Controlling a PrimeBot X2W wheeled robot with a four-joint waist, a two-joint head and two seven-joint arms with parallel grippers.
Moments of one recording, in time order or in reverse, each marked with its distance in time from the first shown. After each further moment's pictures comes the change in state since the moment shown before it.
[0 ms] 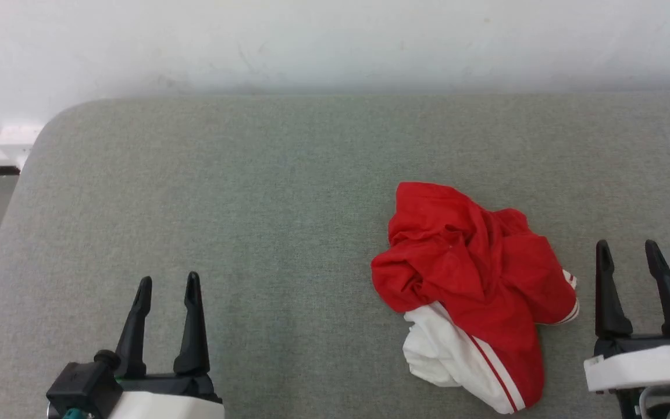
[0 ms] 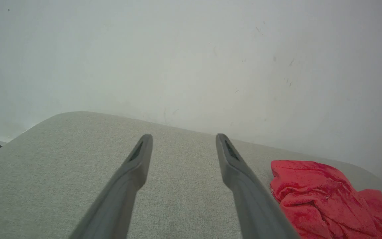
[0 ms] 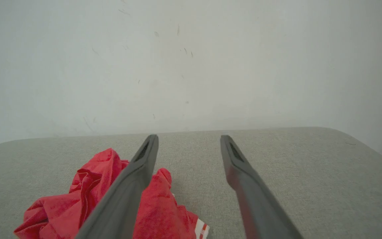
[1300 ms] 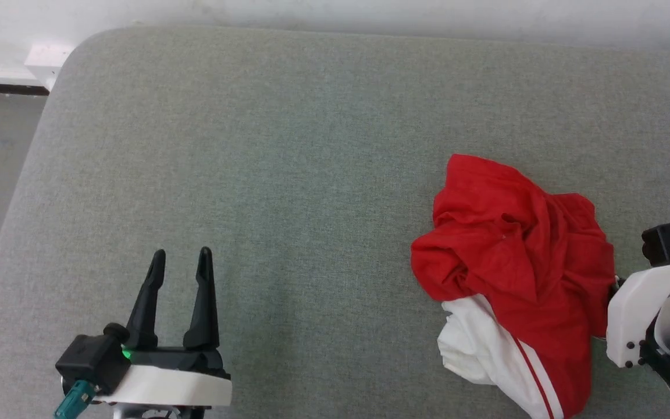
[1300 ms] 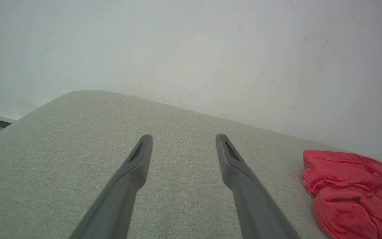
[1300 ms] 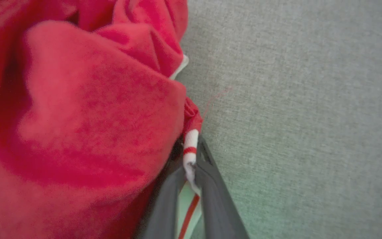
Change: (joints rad) left arm -0.095 -0.089 0.069 0.079 0.058 -0.146 0.000; right arm -0.193 -0.254 0.117 0.108 0.142 0.000 0.896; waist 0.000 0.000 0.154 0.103
